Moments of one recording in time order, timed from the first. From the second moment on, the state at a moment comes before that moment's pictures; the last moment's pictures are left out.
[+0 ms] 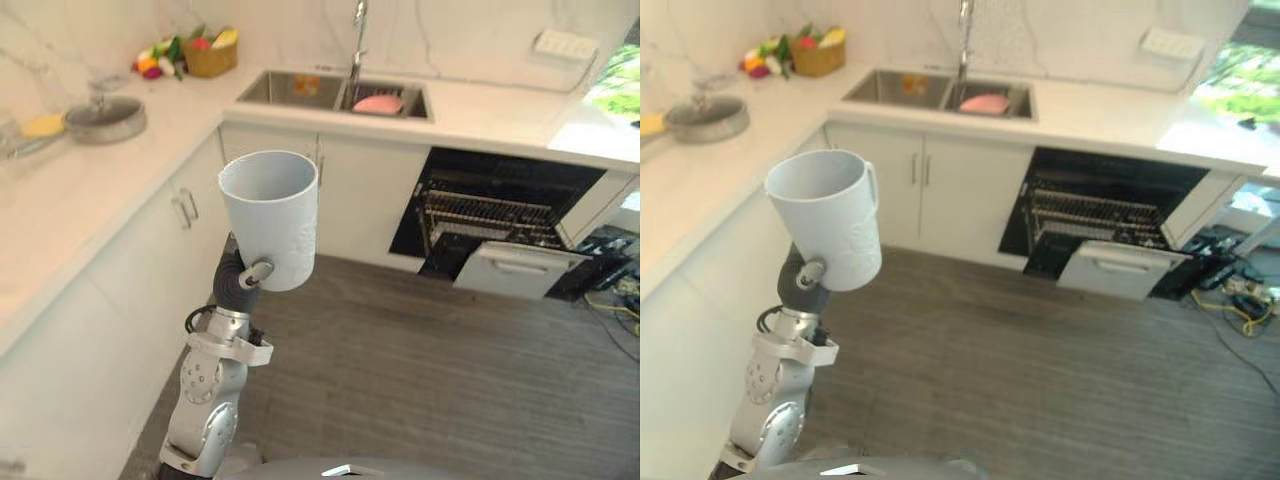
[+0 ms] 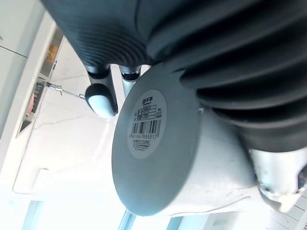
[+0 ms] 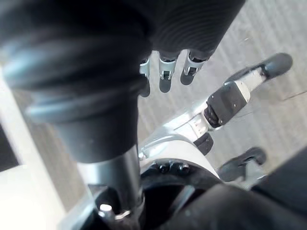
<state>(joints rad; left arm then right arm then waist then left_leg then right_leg) 0.12 0.10 -0.34 -0.38 -0.41 -0.30 -0.11 0.28 -0.04 -0.29 1.07 0.33 -0.14 0.13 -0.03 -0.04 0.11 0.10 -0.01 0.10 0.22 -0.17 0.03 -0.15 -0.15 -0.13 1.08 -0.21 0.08</state>
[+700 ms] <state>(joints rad) 0.09 0.04 -0.48 -0.41 -0.43 -0.34 -0.21 0.34 0.03 -0.32 -0.21 0.53 -0.47 -0.20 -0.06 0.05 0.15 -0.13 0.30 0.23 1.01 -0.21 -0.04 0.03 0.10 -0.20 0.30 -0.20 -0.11</state>
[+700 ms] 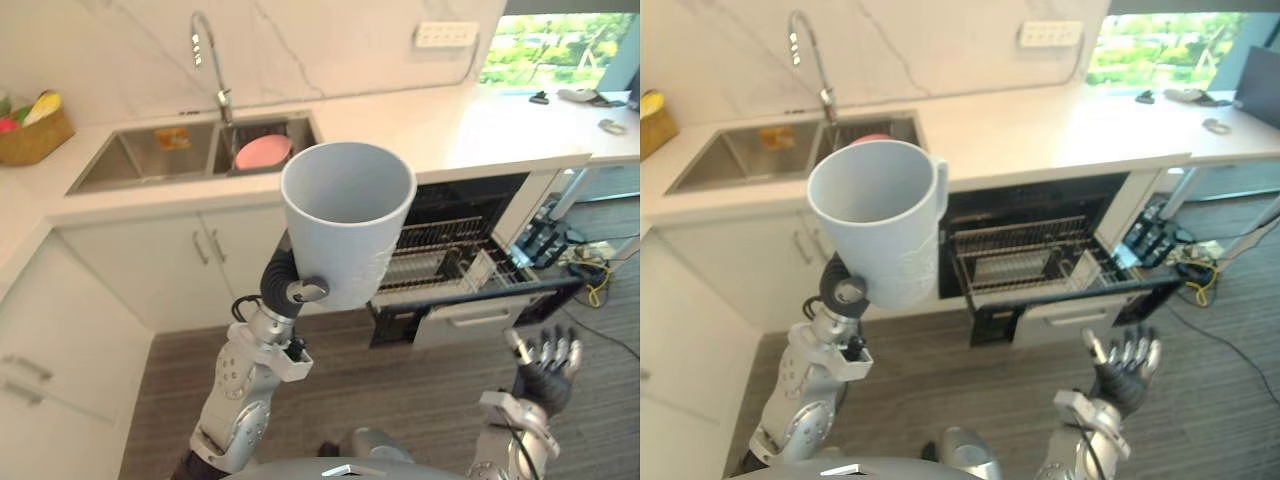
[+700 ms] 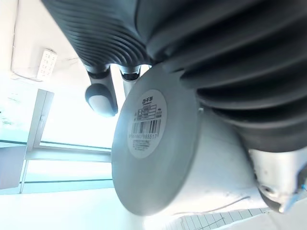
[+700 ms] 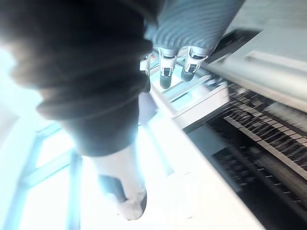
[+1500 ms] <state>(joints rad) 0.13 0.18 -0.46 -0.36 -0.33 -0.30 -0.07 0.12 -0.02 -0.09 -0.37 0.41 -0.32 -0.33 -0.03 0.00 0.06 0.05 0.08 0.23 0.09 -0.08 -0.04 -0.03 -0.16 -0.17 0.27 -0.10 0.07</state>
